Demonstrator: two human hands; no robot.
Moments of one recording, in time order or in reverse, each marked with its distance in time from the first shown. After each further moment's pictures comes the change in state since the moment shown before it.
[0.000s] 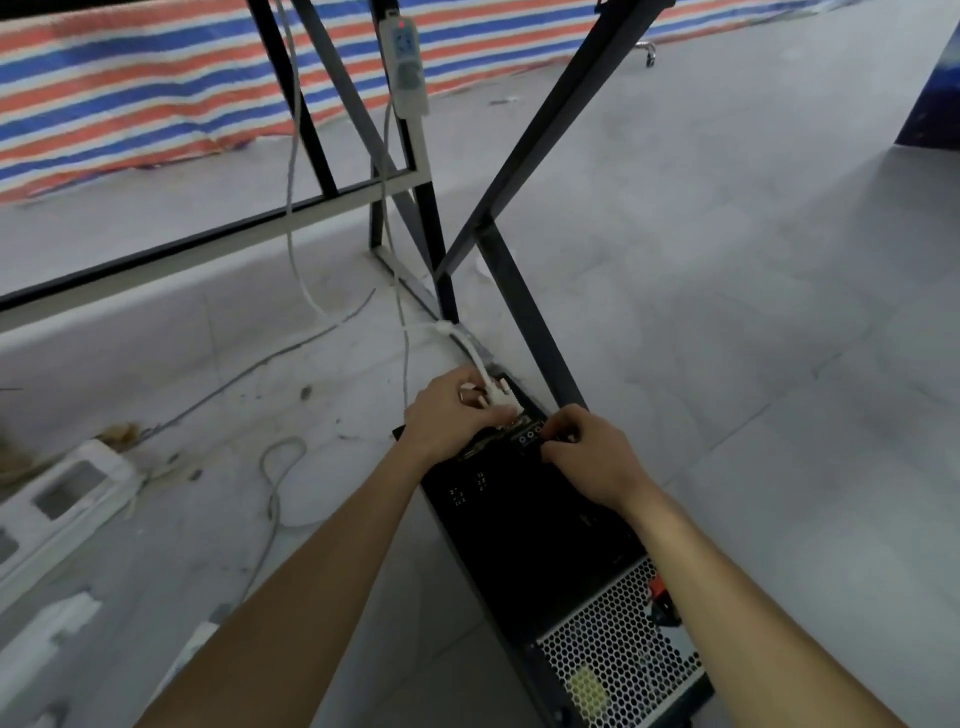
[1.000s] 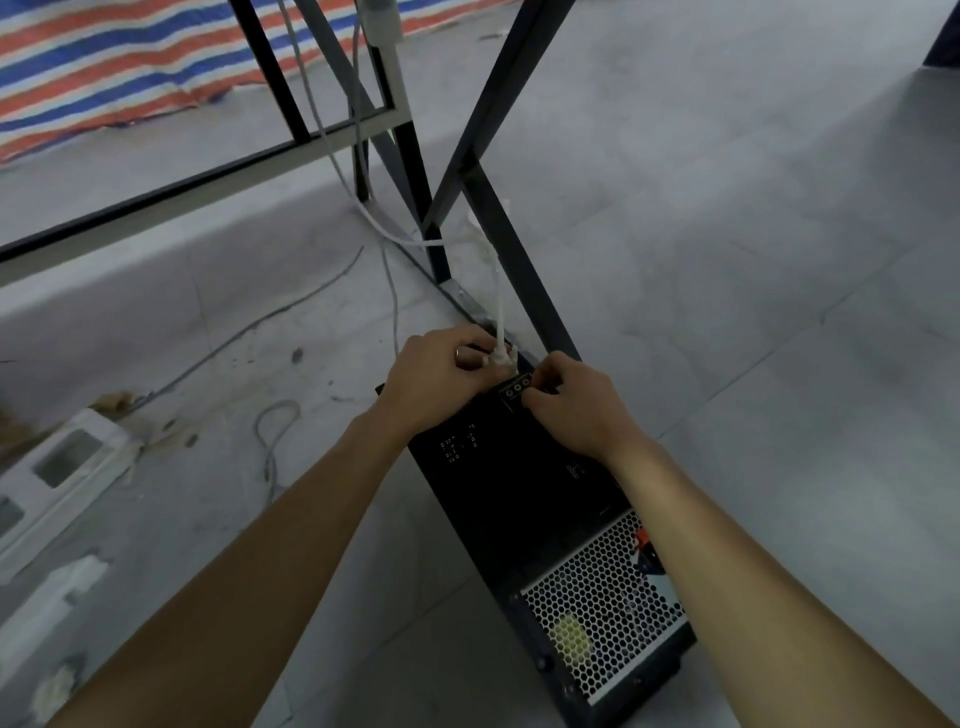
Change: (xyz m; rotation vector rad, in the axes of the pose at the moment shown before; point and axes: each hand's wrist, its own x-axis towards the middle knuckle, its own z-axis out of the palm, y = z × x) left_hand -0.009 0.003 0.001 0.169 -0.023 0.176; right_hand 0.004 0.005 0.006 -0.016 0.032 -0.028
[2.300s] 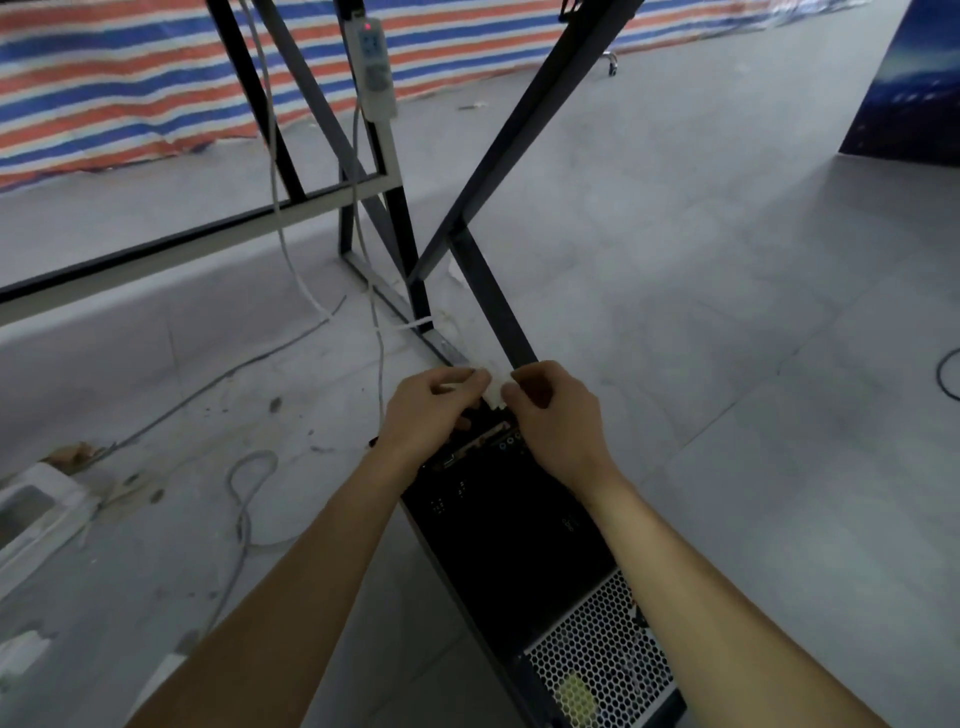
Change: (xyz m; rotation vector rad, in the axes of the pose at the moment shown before) left_hand -0.001 0.016 -0.011 -0.504 0.045 -0.268; right_hand 0.007 -0.034 0.003 0.271 0.299 -0.121
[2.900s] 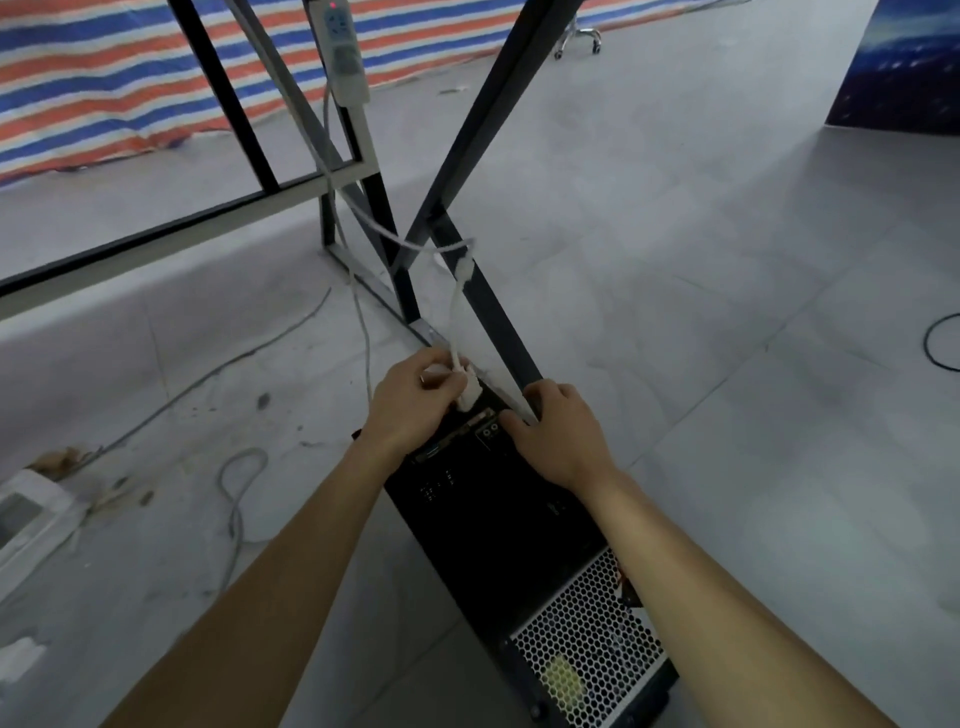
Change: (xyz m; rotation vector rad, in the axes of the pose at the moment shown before) left_hand 0.010 -0.004 0.003 0.105 -0.015 0.065; right_hand -0.005 0.033 -0.010 -0.428 -0.143 0.094
